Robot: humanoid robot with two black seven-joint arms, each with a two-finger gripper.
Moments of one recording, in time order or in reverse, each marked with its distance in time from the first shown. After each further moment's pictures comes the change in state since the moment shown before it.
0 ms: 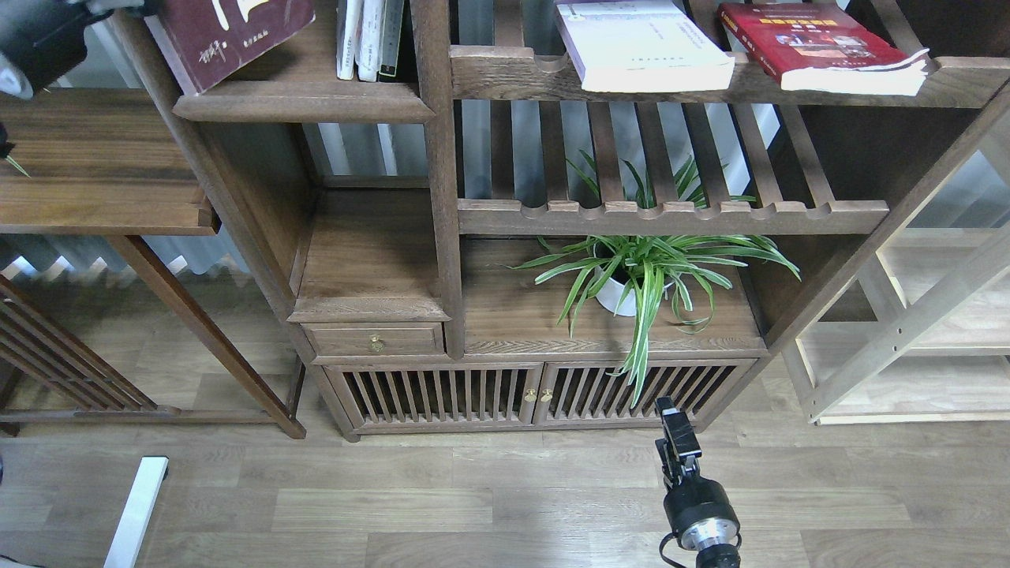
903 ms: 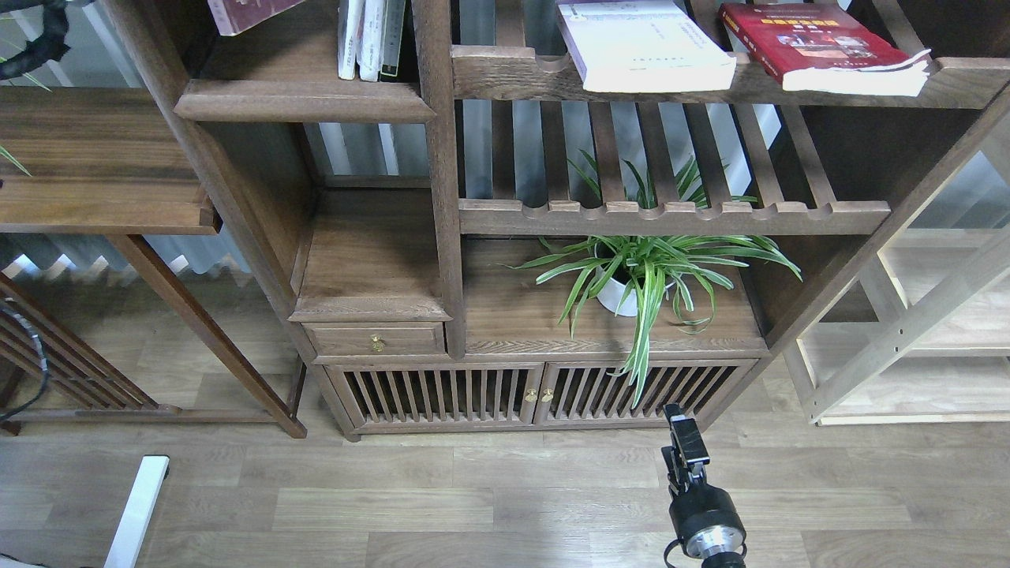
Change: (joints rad) left arm -0.349 -0.108 0.206 0.398 0.000 0.000 0.000; right arm -0.023 -0.015 0.002 0.017 0.031 0.000 0.000
